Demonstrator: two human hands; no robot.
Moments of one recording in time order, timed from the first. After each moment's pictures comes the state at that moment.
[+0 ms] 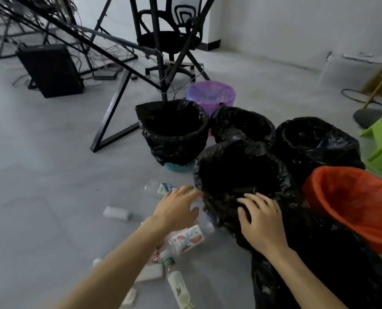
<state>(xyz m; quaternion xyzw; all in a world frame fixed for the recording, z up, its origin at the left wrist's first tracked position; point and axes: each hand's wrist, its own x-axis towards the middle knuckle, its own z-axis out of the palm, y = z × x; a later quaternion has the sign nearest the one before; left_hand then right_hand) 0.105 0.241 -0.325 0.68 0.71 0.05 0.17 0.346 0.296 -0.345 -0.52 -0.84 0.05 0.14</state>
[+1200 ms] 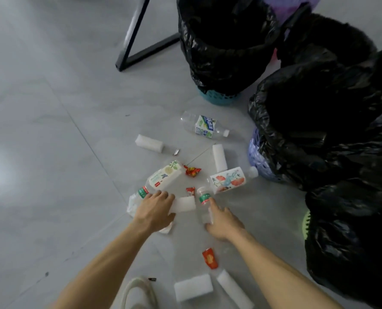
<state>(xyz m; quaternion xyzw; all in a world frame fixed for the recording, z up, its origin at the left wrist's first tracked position) 0.006 0.065 -0.522 0.58 0.78 -0.12 0.21 0.203 0.166 -0.536 -0.47 -0.76 0.35 -0.28</state>
